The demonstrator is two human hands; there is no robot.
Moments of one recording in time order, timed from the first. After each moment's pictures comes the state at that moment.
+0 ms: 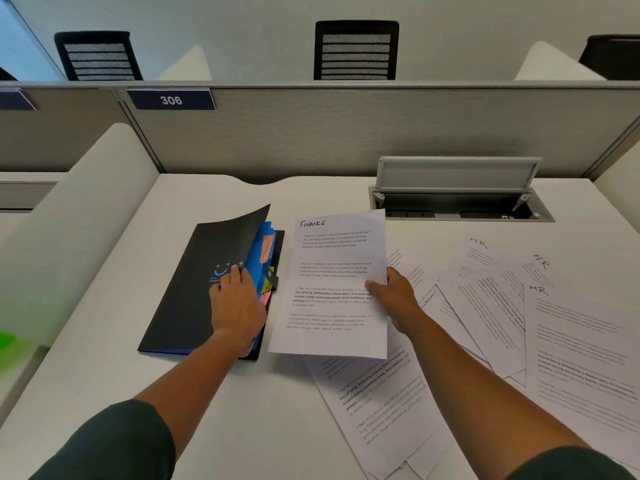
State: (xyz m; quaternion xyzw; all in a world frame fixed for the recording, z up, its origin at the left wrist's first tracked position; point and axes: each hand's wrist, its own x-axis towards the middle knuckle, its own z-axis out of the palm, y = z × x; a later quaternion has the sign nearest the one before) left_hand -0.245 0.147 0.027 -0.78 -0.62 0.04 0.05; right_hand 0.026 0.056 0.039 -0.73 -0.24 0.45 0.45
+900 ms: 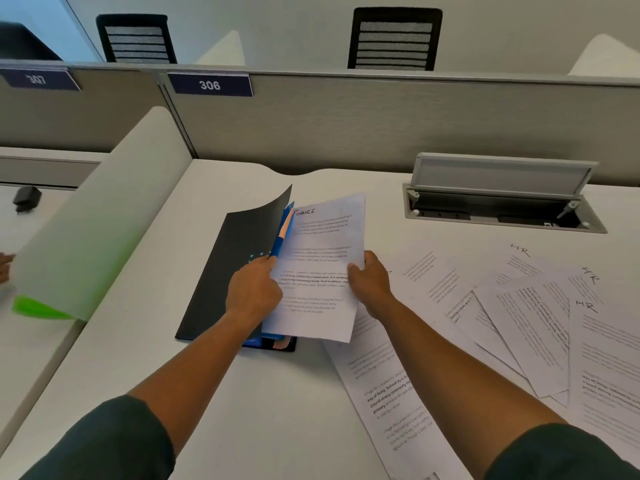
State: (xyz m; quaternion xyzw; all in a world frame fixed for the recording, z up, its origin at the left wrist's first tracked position) left_hand -0.262 0.156 0.069 -0.75 -0.63 -0.11 -0.20; right_hand -0.060 0.115 0.051 -0.74 -0.33 0.42 0.41
